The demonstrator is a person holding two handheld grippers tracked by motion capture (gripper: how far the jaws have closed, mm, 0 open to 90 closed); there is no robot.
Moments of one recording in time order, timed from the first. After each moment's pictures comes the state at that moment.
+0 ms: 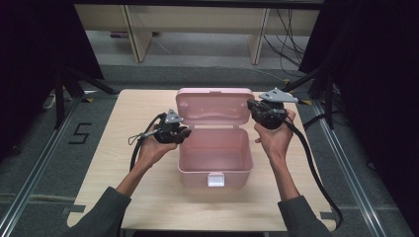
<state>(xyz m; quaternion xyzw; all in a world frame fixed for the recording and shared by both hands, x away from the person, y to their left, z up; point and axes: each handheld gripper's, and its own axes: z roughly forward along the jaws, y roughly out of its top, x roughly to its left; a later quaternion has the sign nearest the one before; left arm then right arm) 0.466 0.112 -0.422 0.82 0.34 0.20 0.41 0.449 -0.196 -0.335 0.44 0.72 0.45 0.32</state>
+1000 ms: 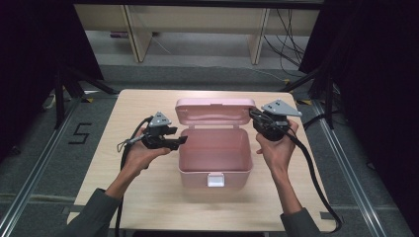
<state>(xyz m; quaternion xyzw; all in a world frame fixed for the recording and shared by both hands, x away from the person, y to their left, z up) 0.435 0.138 -0.404 0.81 0.34 0.18 0.44 0.421 -0.199 -0.346 0.42 0.71 0.46 0.33</state>
